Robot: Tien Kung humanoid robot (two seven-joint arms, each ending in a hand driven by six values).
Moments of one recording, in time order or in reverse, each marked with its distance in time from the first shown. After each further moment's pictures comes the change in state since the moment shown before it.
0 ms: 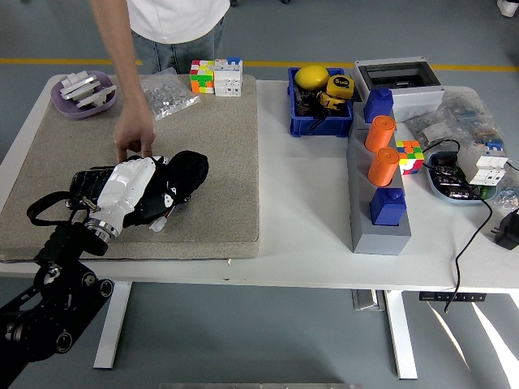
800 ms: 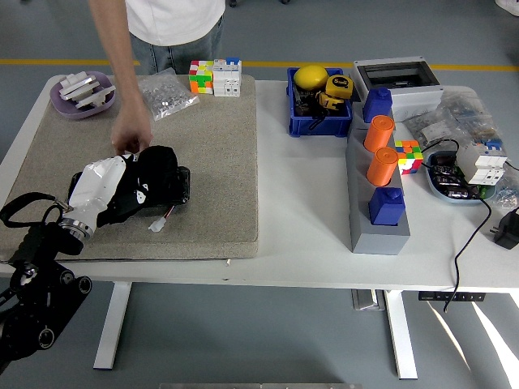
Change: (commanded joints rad) left arm 0.018 0.044 -0.102 0.070 -0.001 0.013 -0.006; right arm -0.004 0.000 -0.005 0.000 0.008 -0.001 -0.004
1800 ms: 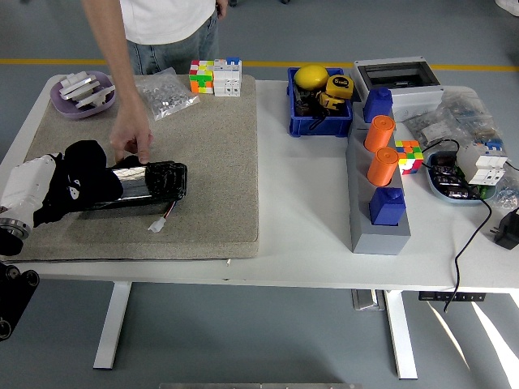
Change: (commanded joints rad) left arm 0.014 0.069 -0.200 0.111 0.050 -0.003 -0.012; right arm 0.001 -0.001 0.021 0.000 -0.020 0.004 0.005
